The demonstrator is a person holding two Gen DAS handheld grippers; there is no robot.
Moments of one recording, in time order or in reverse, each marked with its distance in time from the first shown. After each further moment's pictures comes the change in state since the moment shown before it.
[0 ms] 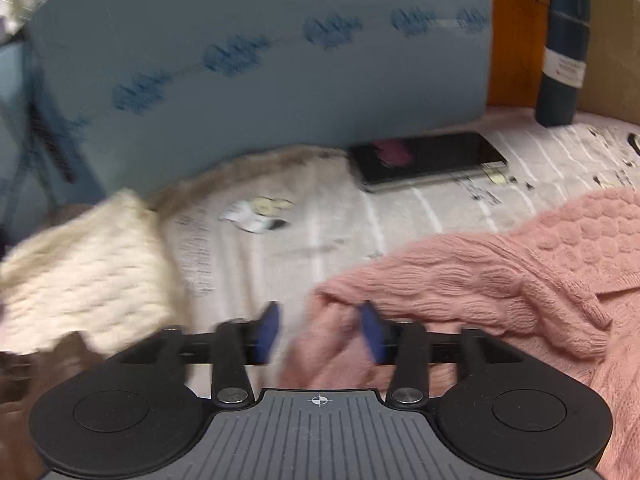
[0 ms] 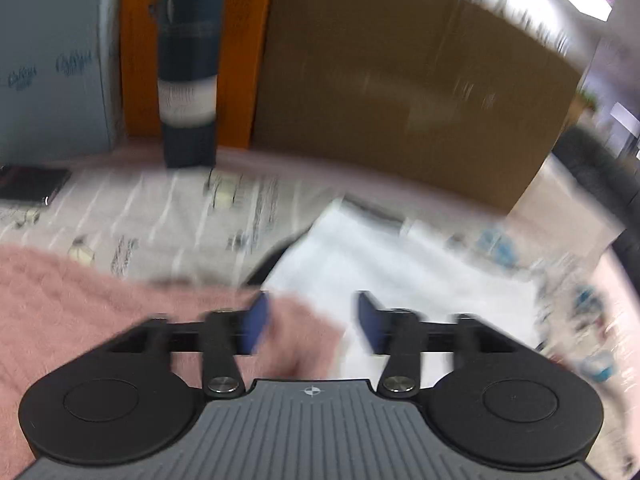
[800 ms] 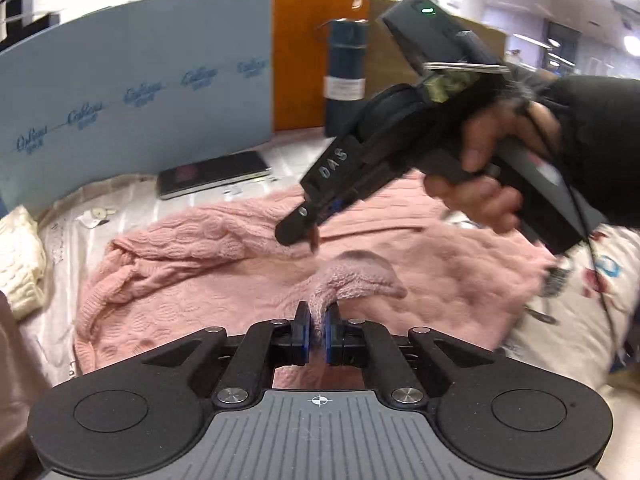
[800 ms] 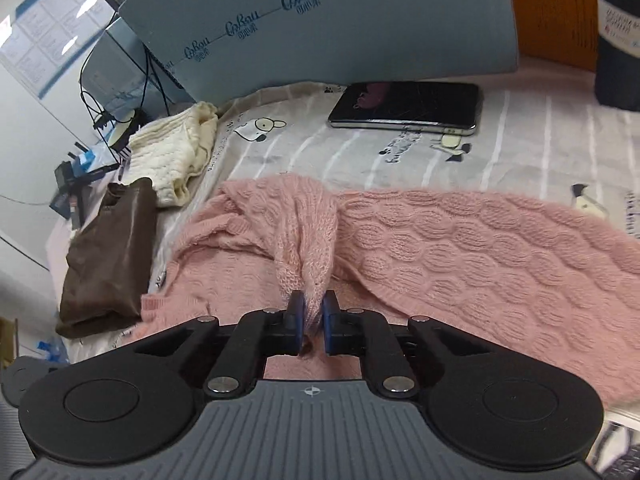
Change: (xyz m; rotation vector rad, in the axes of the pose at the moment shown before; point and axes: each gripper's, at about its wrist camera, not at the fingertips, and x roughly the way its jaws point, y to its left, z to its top) left arm -0.136 -0.107 -0.062 0.123 -0.105 -0.417; right arm -0.012 0.206 0.010 -0.028 0.315 0.837
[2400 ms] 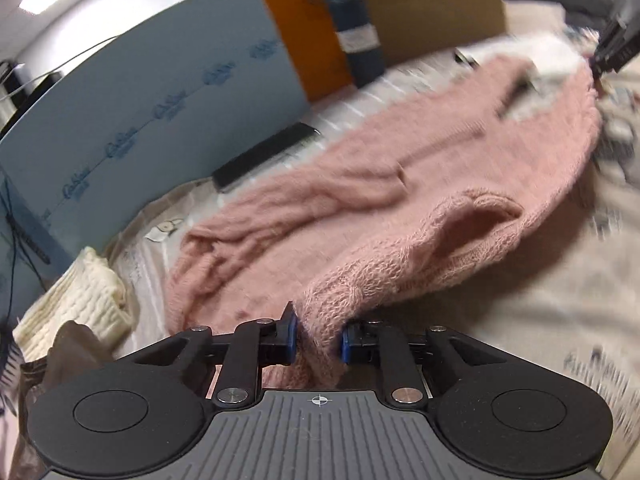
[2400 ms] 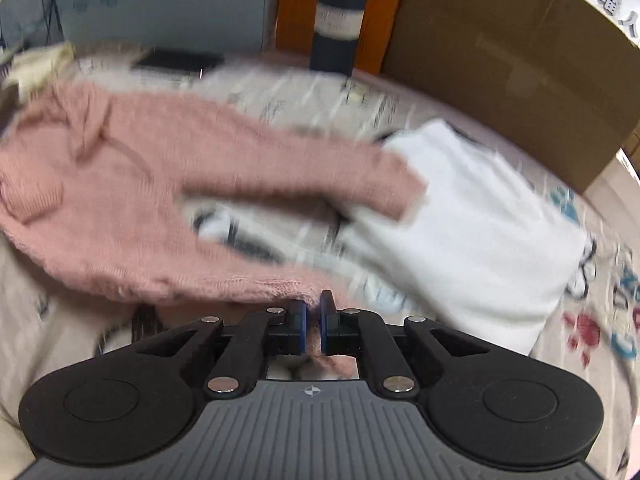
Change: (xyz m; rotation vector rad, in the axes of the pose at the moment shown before) left arm 0.007 0.021 -0.020 0.248 0.059 0.260; right arm -0.174 -0.119 -0.134 -0.164 -0.045 -0.533
